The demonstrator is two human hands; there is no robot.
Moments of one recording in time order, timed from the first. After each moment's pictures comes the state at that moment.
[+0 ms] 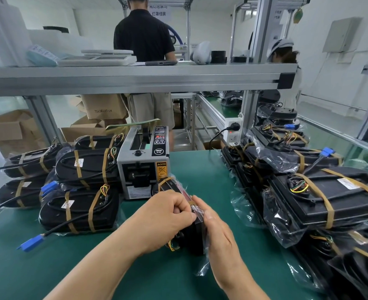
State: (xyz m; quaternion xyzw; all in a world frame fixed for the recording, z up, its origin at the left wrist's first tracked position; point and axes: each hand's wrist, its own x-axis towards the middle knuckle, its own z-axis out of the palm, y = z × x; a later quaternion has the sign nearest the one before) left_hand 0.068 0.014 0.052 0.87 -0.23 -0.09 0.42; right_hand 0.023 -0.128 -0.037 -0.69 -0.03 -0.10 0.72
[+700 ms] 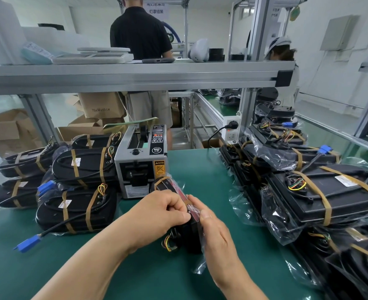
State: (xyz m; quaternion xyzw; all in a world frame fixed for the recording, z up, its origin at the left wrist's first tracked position) left_hand 0.069 0.020 0.059 0.85 -0.21 -0.15 0.45; right_hand 0.025 -0.126 -0.038 -0.70 -0.03 -0.10 0.70
